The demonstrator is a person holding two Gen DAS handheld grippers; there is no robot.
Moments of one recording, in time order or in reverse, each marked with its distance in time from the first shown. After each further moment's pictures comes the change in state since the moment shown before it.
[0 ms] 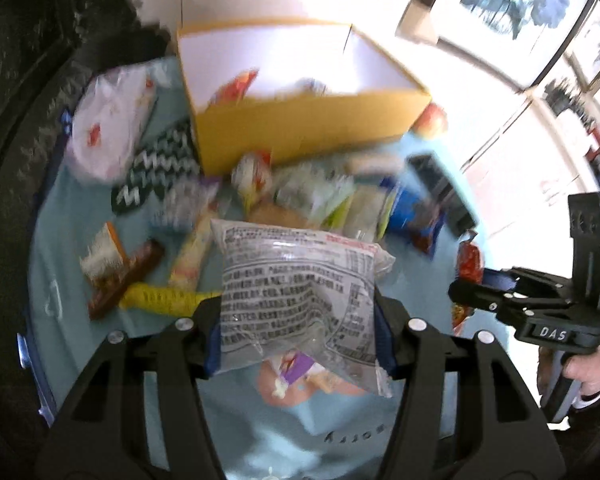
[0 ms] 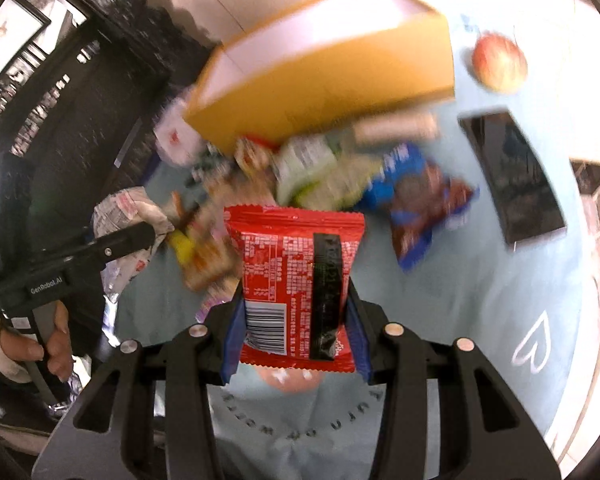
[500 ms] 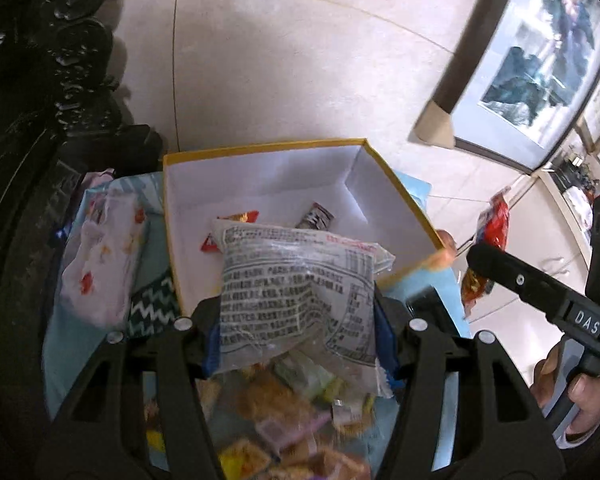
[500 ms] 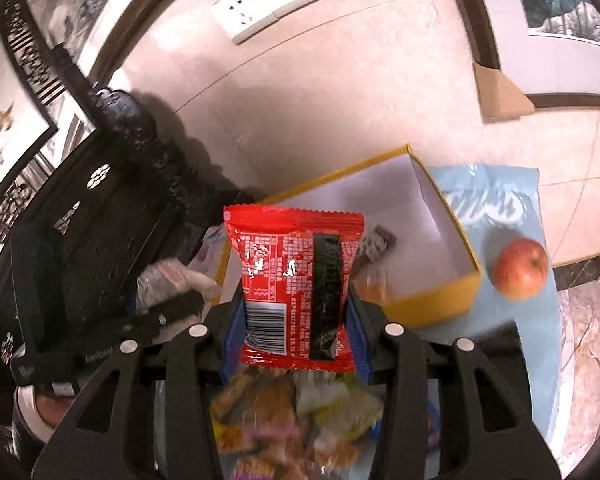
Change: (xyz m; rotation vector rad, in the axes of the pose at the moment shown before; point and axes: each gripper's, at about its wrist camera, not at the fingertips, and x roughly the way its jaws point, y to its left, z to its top) left arm 0.017 0.000 0.154 -0.044 -0.177 0.020; right arm -0.021 0.010 0.172 -0.032 -0.312 0.011
